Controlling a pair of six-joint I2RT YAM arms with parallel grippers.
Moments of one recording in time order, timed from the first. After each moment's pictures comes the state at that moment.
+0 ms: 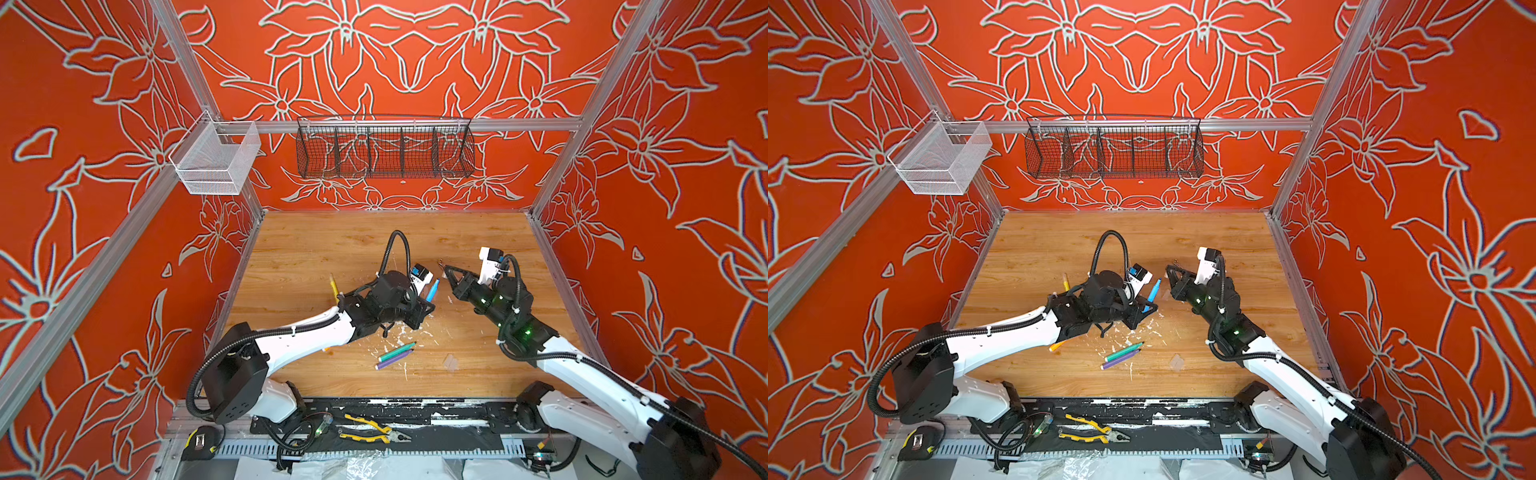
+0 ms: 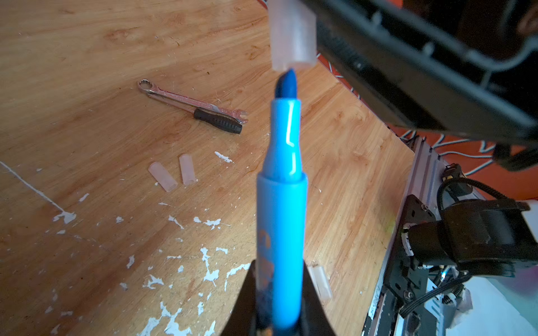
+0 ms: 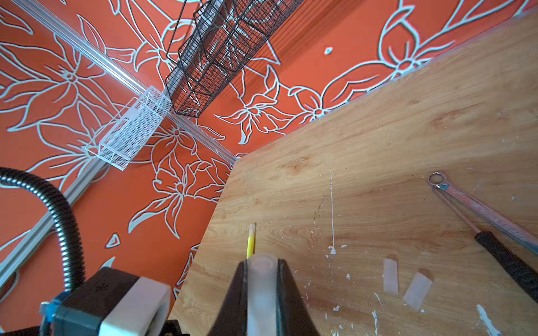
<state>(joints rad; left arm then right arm) -0.85 1.44 0.94 -0.06 0.20 -0.31 0.54 0.95 0.52 0.32 -0.04 0.82</state>
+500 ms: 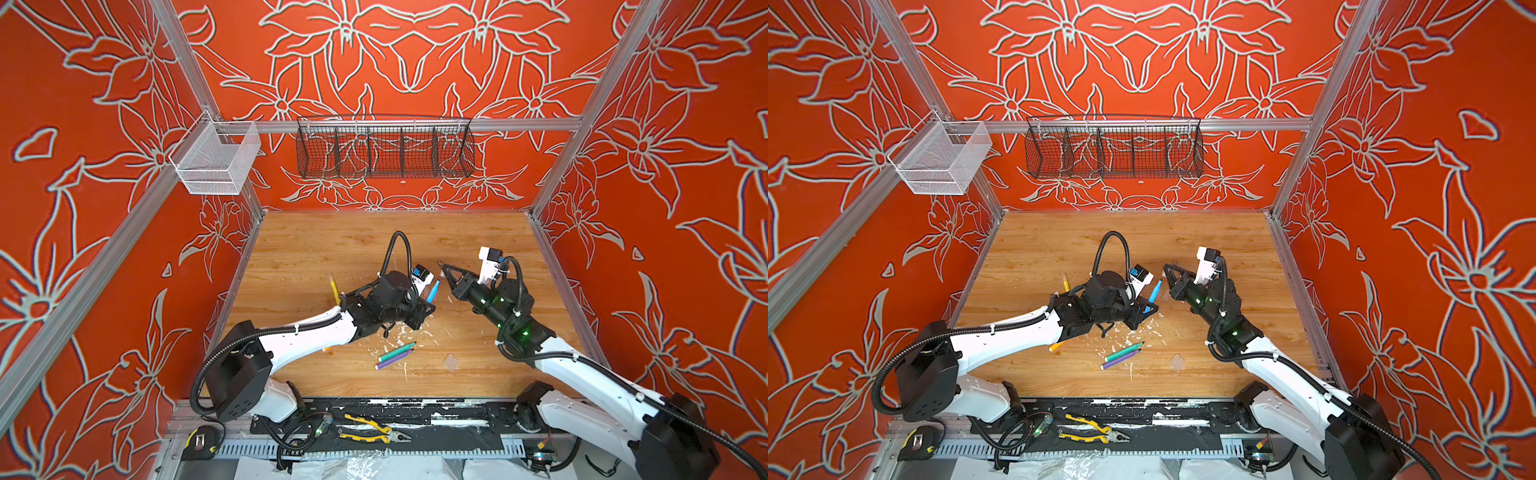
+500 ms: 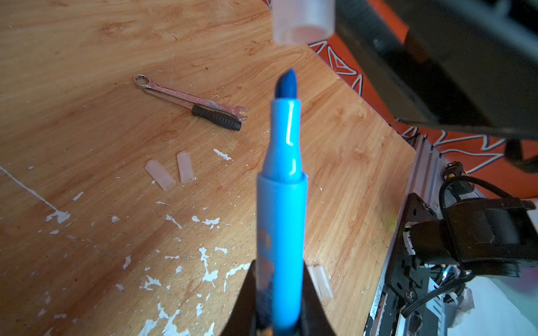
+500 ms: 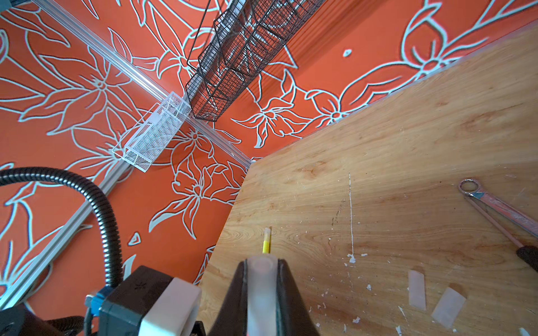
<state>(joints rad) -0.85 1.46 0.94 -0.05 0.20 -0.32 0.54 0.96 0.51 0.40 -0.08 0.84</state>
